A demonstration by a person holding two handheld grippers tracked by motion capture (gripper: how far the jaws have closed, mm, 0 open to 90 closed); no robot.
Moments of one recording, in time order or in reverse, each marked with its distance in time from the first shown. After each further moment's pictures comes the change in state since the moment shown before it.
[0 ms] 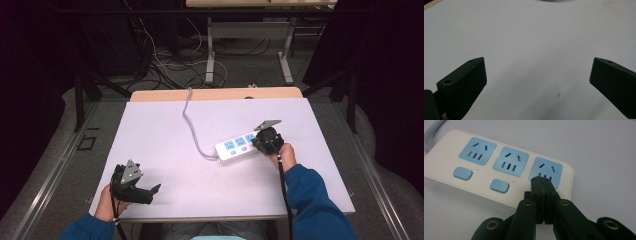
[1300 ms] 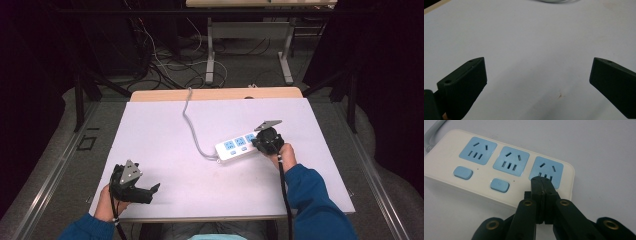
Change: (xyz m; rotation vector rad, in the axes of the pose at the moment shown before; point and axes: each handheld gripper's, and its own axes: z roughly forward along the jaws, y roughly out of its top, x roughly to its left) left arm 0.000 0.000 -0.002 -0.007 0.016 -0.002; right arm -0.001 -0.002 0.000 -0.001 0.015 0.007
